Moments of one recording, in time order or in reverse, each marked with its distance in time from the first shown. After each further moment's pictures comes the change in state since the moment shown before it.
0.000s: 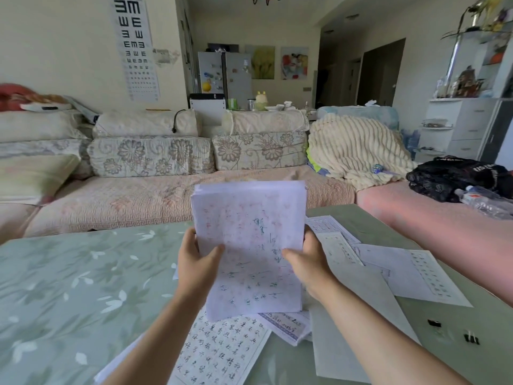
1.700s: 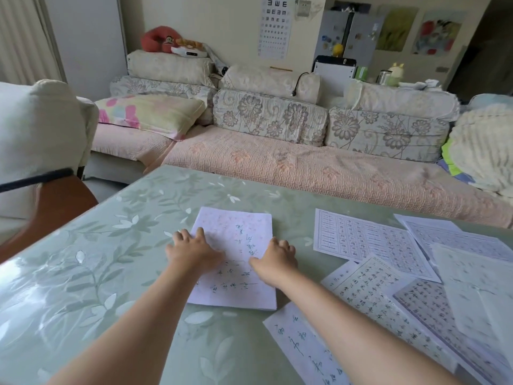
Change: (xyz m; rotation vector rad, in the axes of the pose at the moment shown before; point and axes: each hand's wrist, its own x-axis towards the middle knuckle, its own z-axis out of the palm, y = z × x) left_hand 0.071 -0.103 -0.329 1.465 -0.066 -0.560; right_hand -0.061 0.012 0.388 -0.909 -0.558 -0.023
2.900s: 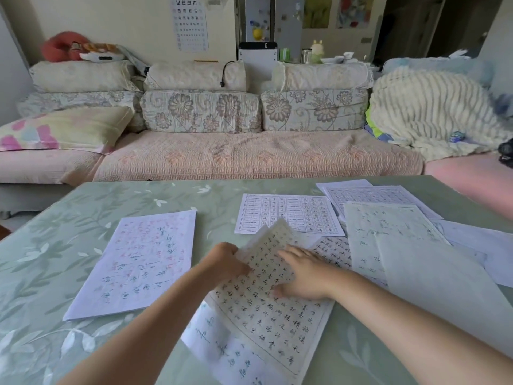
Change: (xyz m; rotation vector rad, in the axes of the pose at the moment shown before) left_hand -0.114 0.190 0.017 -0.471 -0.408 0.261; right_hand -0.080 0.229 -0.110 -0.202 -0.247 -0.166
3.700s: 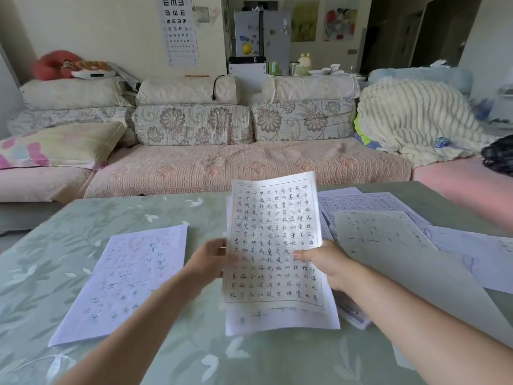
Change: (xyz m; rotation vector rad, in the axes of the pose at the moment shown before) left_hand 0.001 0.001 -0.017 -0.483 -0.023 0.255; right_hand 0.007 0.032 -0.032 1.109 0.389 0.388
